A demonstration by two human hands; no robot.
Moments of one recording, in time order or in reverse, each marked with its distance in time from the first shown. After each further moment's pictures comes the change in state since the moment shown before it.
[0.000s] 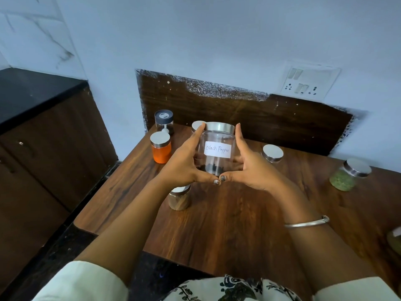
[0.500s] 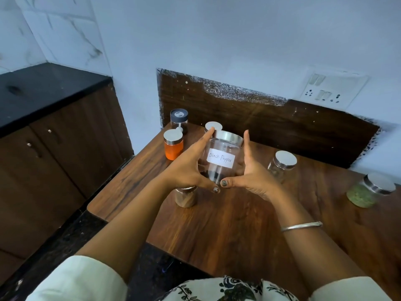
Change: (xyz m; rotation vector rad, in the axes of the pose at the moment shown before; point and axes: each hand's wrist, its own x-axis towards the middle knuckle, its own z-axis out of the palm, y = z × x) left_hand -0.016 0.003 -0.002 -0.013 -0.053 -0.100; right_hand 0.012 0.022 0.015 0.374 -0.108 -0.053
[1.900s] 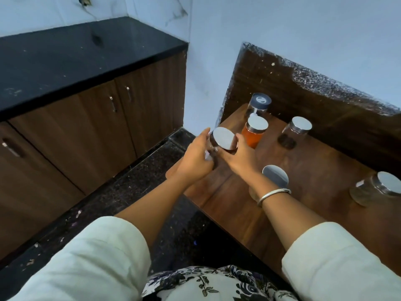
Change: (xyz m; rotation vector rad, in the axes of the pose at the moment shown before) left_hand -0.122 -0.166 -0.108 0.037 0.573 -0.354; right_hand 0.154 -0.008 0.246 -0.467 0.197 0.022
